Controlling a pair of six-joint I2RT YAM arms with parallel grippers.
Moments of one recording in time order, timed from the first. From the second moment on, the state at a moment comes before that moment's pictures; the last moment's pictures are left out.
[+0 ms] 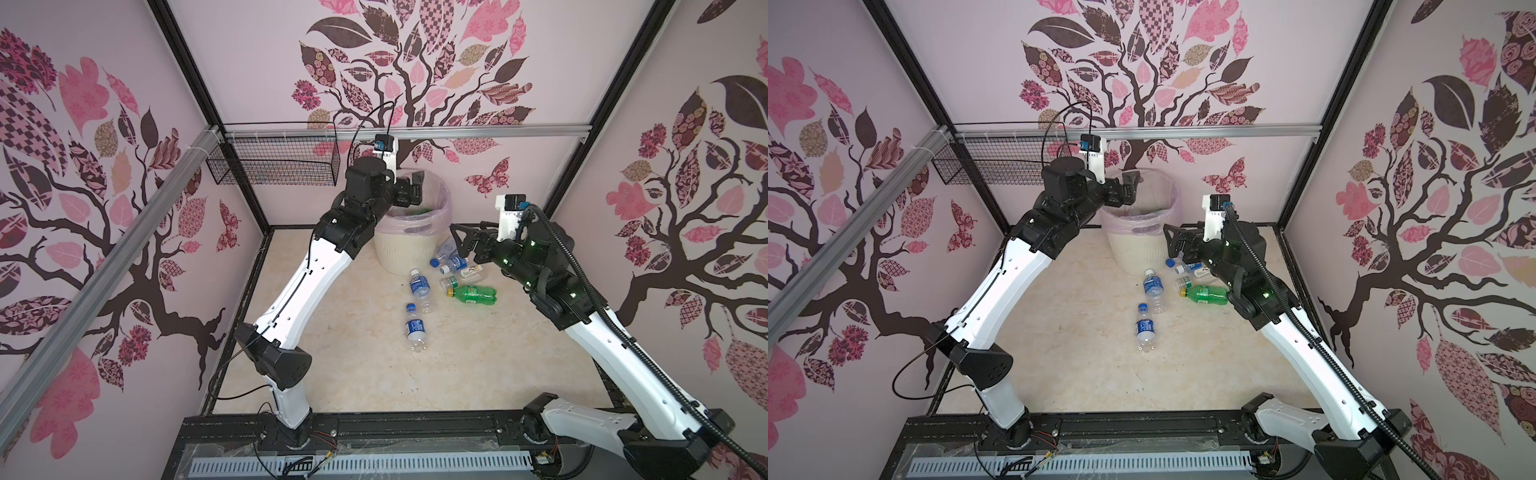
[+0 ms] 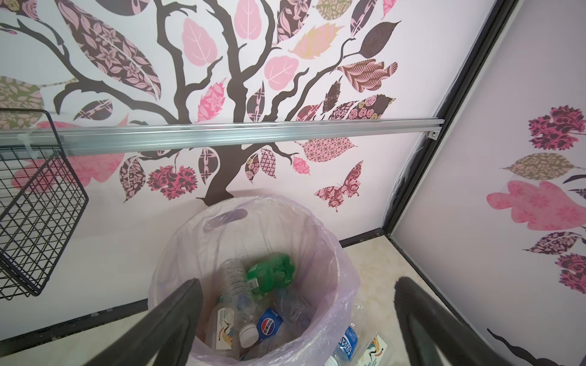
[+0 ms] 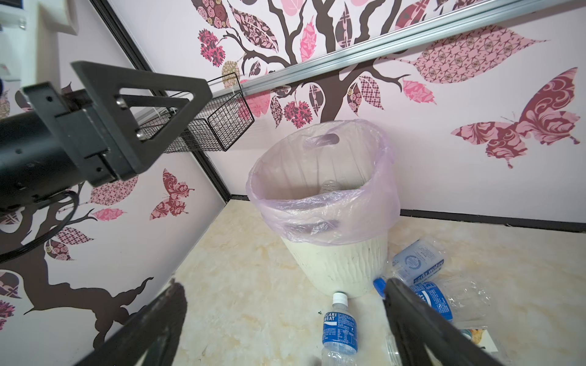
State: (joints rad) left arm -0.59 1.78 2.16 -0.49 -0.16 -0.17; right arm 0.50 1.12 1.31 -0.30 -0.01 0.35
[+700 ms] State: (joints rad) left arm -0.68 1.40 1.46 -0.64 -0.03 -0.52; right arm 0.50 0.99 1.06 -0.48 0.00 0.41
